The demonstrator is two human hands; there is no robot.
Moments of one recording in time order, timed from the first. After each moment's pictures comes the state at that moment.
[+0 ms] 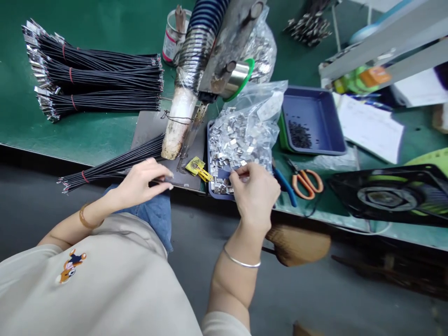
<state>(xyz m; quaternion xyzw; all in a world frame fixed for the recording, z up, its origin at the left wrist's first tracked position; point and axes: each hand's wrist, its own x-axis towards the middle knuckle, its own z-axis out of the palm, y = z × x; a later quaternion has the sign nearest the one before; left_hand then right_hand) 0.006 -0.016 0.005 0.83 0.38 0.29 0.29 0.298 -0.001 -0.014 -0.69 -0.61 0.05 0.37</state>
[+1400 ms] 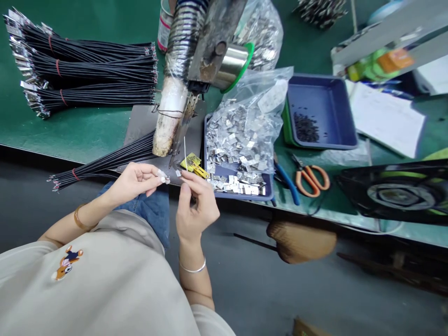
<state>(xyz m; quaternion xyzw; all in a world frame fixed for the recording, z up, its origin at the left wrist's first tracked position) 0.017 -0.023 0.014 0.46 0.38 0.35 0.72 0.166 -0.069 -0.007 -0.56 -0.59 0.09 0.58</state>
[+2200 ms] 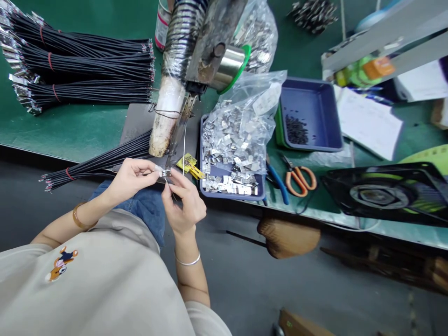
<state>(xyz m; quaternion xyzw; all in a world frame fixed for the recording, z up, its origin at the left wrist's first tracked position) 0.026 -0.017 0.009 0.48 0.40 0.43 0.65 0.171 -0.060 -0.016 -0.49 -0.69 -0.03 0.53</state>
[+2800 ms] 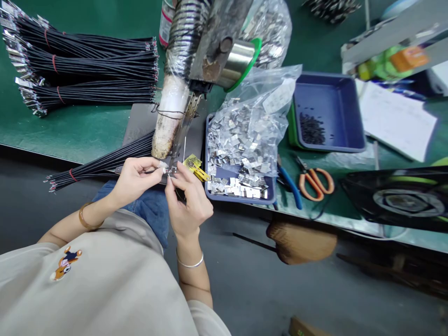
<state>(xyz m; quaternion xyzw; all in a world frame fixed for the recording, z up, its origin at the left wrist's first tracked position) 0.034 -0.017 0.011 0.49 0.45 0.45 0.60 0.162 -0.054 -0.001 -0.54 -0.66 0.01 0.52</state>
